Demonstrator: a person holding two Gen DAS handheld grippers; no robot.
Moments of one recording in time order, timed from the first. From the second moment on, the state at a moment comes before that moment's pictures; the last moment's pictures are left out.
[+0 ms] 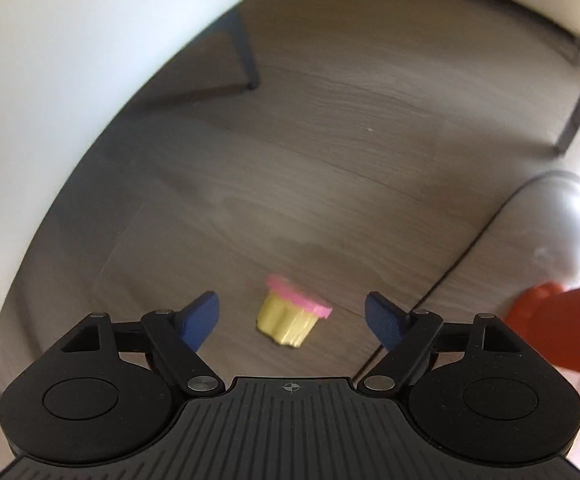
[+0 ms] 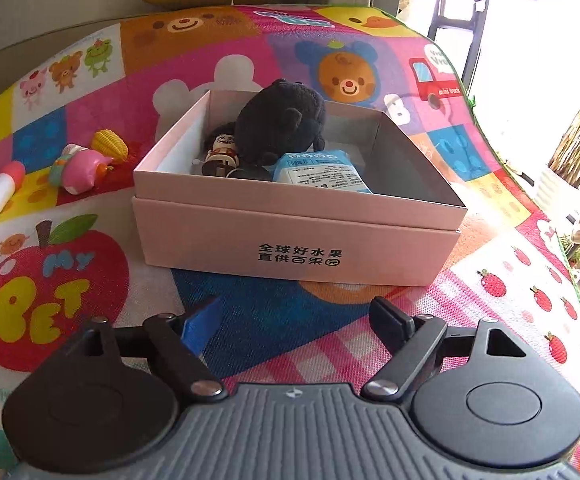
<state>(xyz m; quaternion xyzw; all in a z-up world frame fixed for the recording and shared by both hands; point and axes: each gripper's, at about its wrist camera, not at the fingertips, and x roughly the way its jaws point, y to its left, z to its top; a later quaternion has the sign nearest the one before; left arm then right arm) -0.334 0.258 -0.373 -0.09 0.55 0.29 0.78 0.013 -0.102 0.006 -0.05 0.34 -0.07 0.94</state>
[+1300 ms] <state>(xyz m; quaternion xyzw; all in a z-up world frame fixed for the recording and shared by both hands) -0.253 0.239 0.131 -0.04 0.18 0.04 0.98 -0.009 -0.152 0.016 0.03 0.30 0.01 0.95</state>
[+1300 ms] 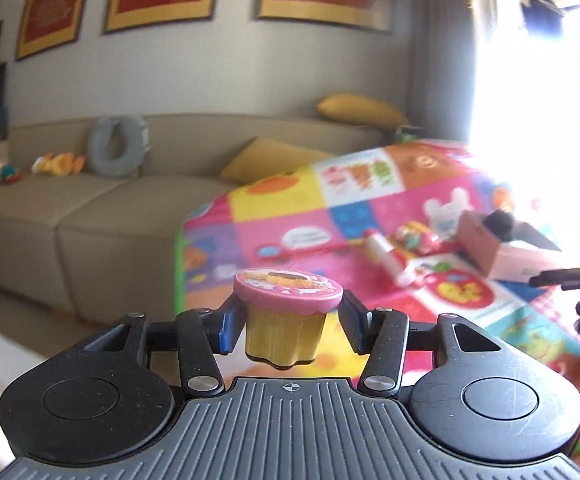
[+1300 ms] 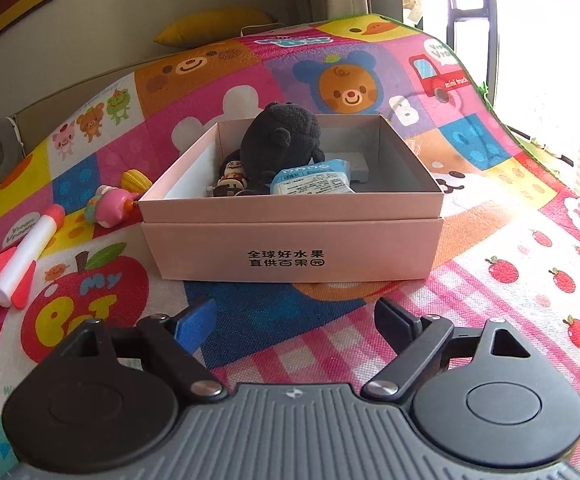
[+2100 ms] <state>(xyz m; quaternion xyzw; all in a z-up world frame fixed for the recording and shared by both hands) 0.028 -0.024 0.028 0.03 0.22 -0.19 0.96 -0.015 -0.228 0.013 0.12 0.29 -0.01 0.95</state>
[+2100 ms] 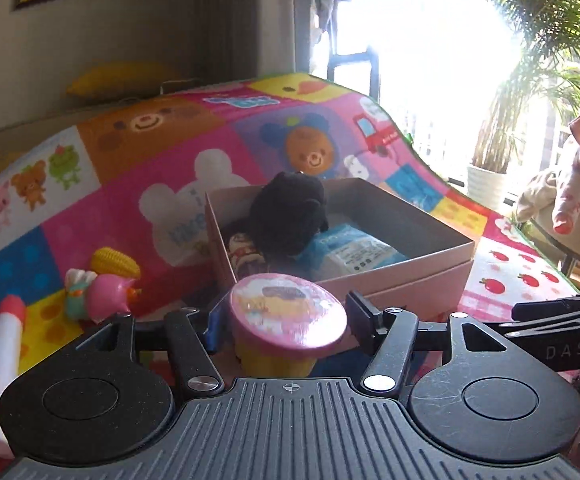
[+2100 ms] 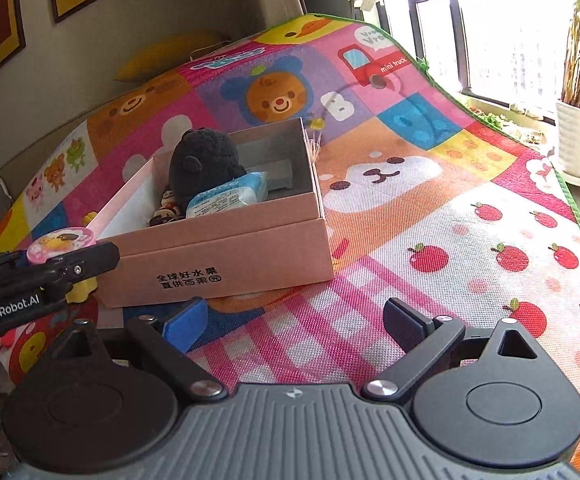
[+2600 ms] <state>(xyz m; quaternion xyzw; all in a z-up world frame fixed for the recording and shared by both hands) -0.008 0.056 0.056 0.02 0.19 -0.04 0.98 -0.015 -0.223 0.014 0.11 0.29 0.00 0.95</state>
